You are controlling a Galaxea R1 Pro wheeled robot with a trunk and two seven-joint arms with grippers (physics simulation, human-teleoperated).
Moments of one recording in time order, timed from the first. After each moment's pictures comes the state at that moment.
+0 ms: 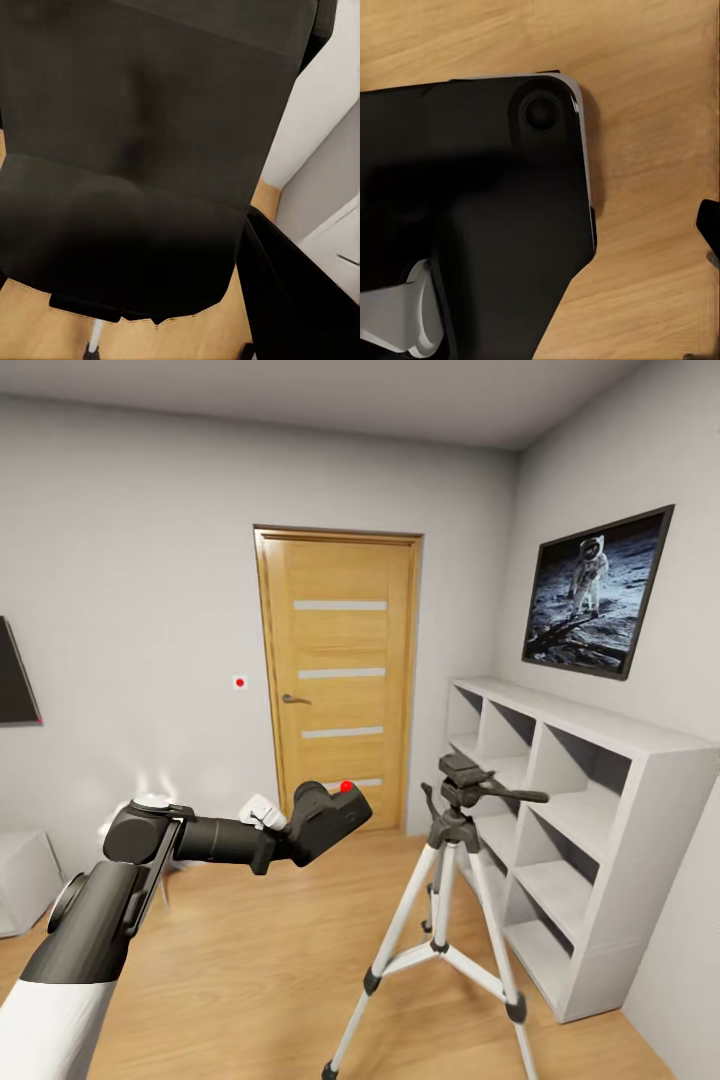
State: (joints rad) left arm -0.64 0.15 -0.07 -1.54 -0.30 1.04 -1.33; right arm 0.03 0.00 0.02 0.07 -0.14 -0.29 0.02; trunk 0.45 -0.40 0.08
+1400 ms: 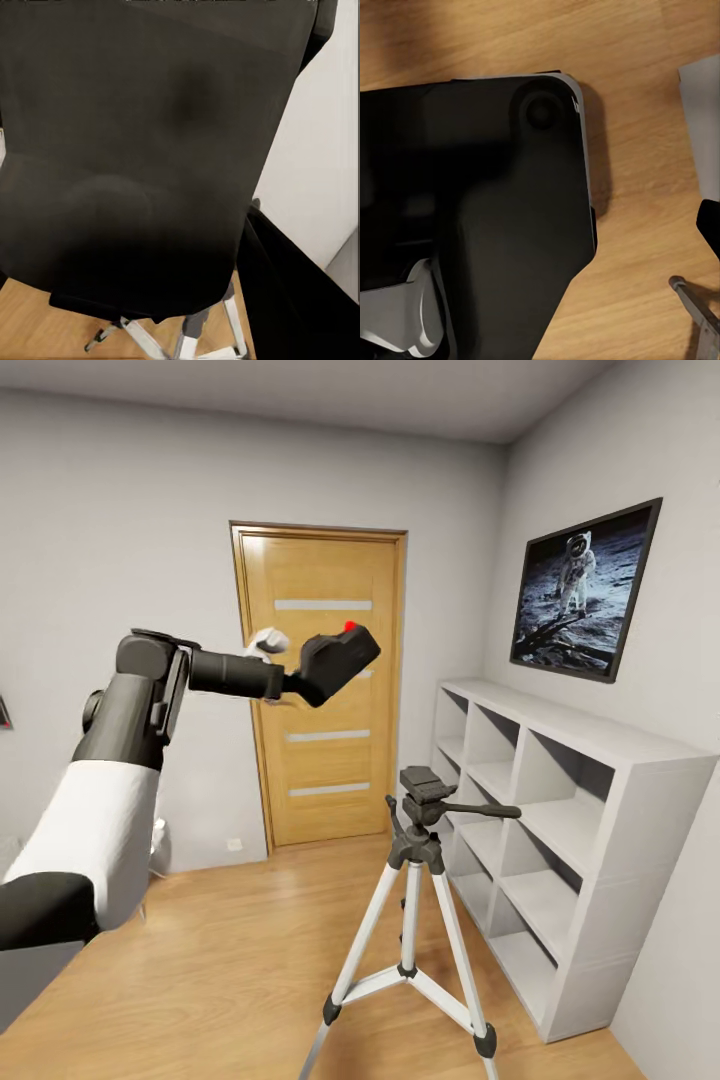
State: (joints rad) left arm -1.30 0.05 0.00 -1.08 -0.30 1.04 -1.33; right arm 0.03 0.00 0.02 0.07 -0.14 -0.29 0.02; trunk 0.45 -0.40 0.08
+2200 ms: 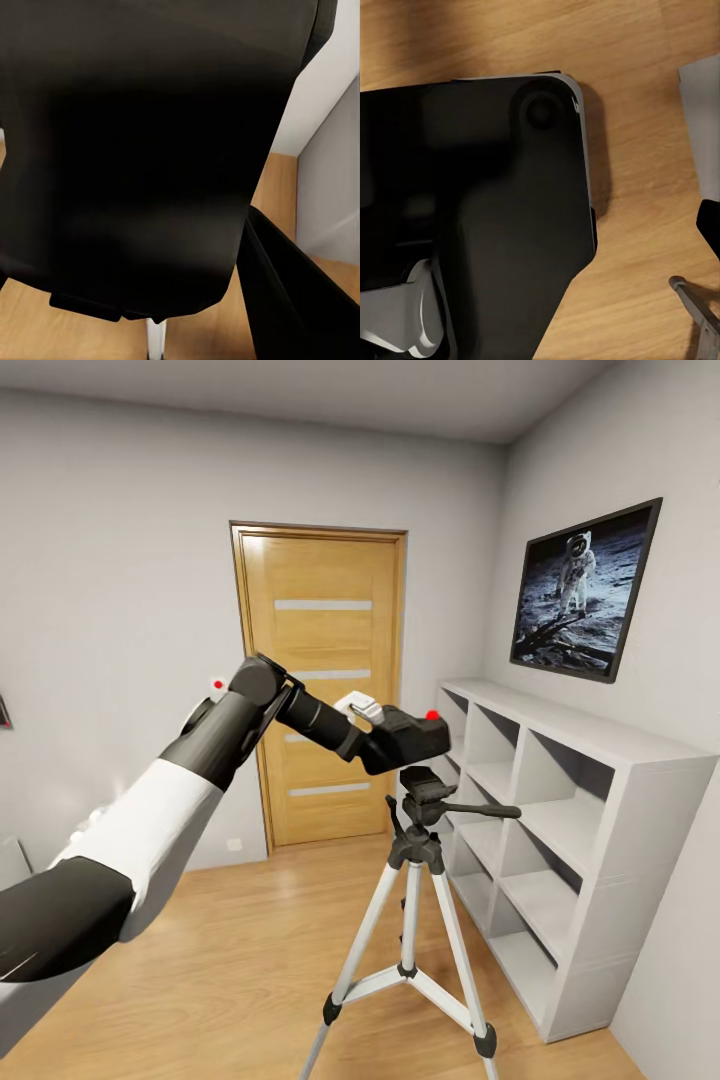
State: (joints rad) left arm -1.31 -0.05 -0.42 -0.96 -0.31 1.04 -1.34; right arm 0.04 0.00 0.02 0.07 -0.14 -0.29 0.02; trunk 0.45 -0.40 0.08
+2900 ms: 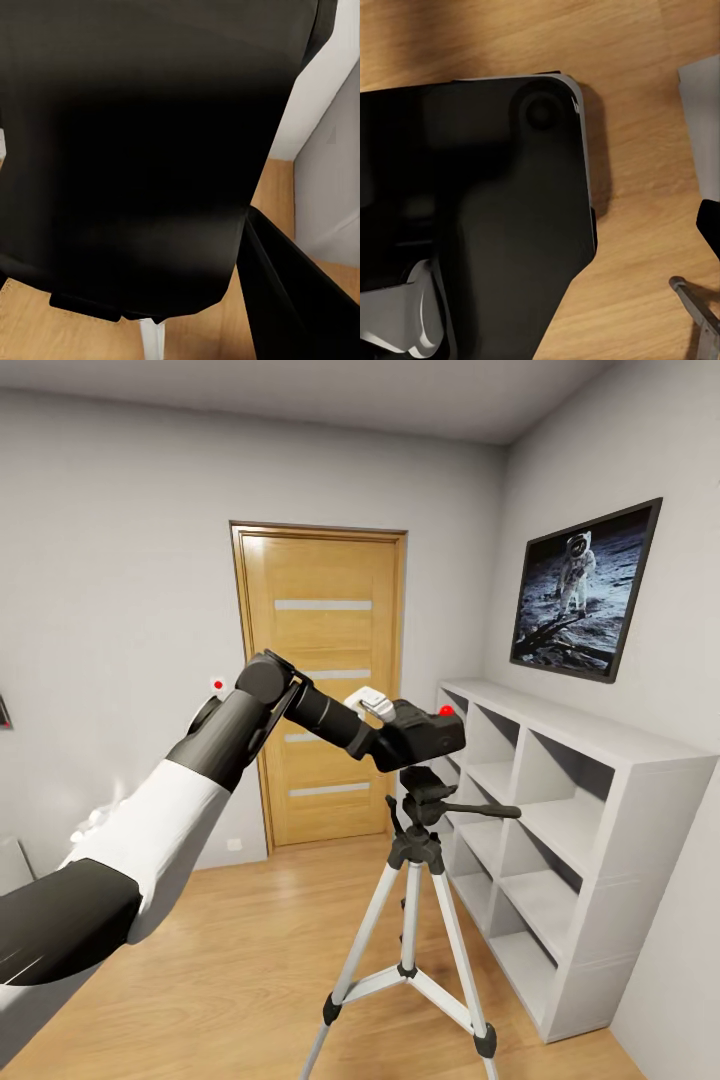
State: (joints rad) left arm -1.31 -0.08 -0.42 -0.99 -0.31 1.04 -1.33; right arm 0.03 0.00 0.02 0.07 -0.14 -0.29 0.02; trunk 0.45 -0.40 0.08
